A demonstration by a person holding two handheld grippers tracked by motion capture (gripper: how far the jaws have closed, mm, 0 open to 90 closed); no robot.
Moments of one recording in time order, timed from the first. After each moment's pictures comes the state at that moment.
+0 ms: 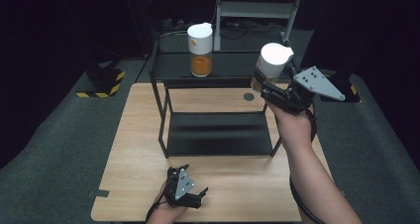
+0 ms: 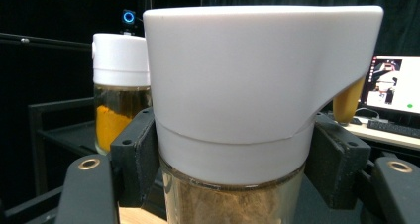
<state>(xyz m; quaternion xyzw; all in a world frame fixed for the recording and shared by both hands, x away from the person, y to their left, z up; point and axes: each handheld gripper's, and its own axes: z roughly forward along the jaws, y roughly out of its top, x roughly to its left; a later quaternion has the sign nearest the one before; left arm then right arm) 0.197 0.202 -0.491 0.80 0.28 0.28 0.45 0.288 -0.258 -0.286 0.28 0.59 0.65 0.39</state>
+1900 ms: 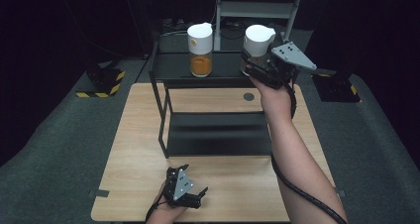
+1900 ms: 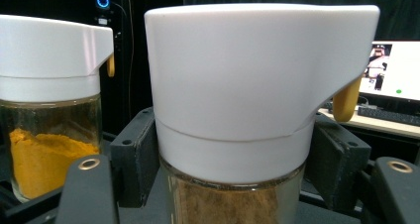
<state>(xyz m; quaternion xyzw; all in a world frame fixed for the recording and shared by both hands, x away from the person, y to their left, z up) 0.195 0.205 -0.493 0.79 0.28 0.29 0.45 0.347 -0.218 -0.271 0.32 0.59 0.63 0.40</state>
